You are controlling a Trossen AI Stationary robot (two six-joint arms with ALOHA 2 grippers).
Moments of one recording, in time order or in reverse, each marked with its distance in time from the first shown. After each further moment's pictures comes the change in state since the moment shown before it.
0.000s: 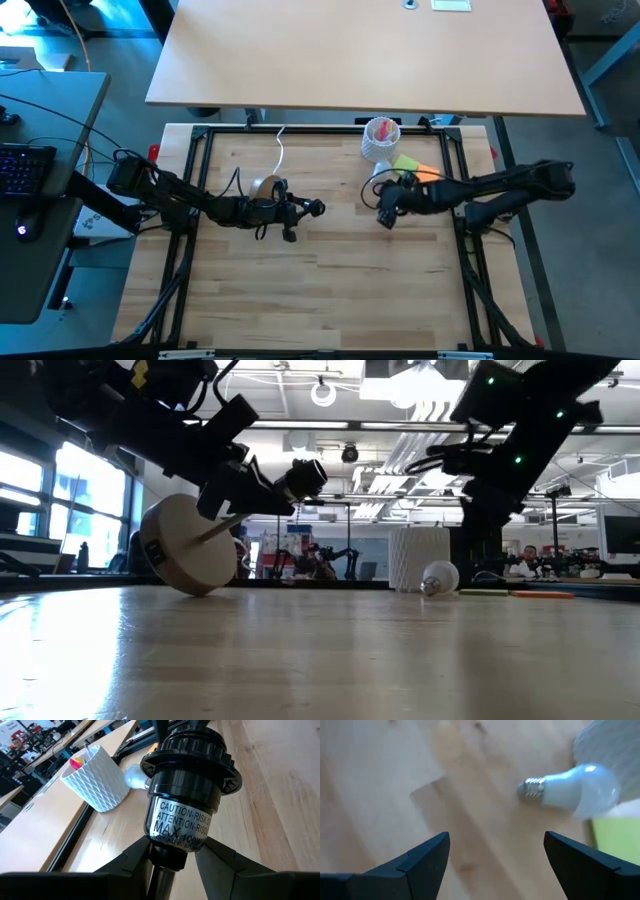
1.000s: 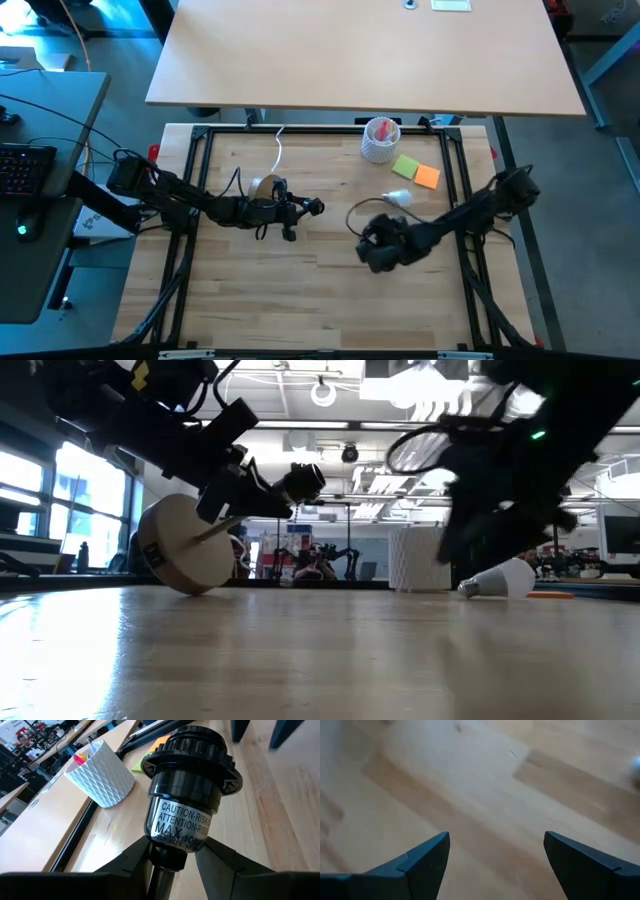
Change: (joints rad) left arm 0.000 0.000 0.000 -0.016 -0.026 0.000; right arm 0.463 0.361 0.223 -0.089 0.205 0.958
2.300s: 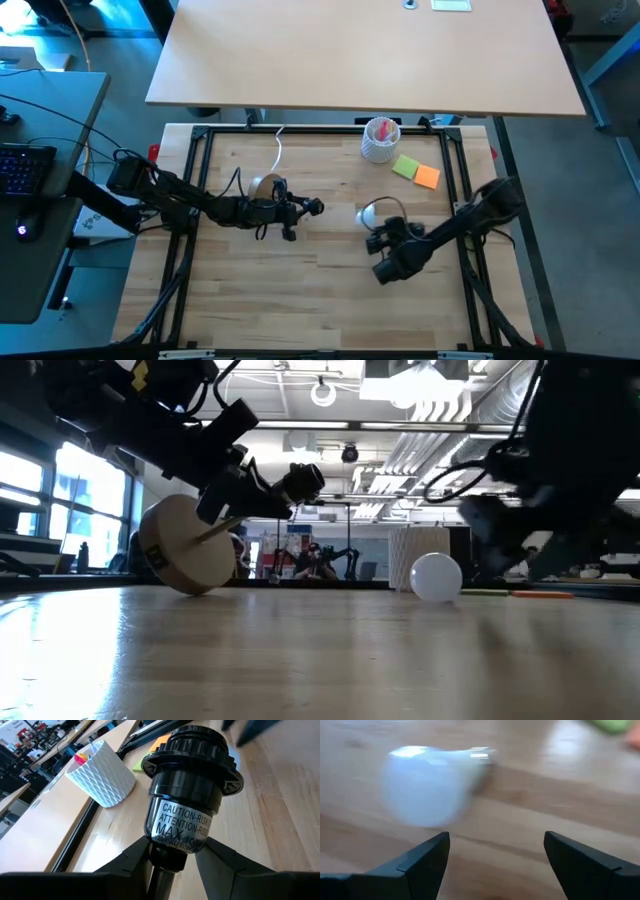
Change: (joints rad) left arm 0.000 0.000 0.000 -0.003 -0.004 0.008; right arm 0.072 0.177 0.070 -0.443 0.121 0.579
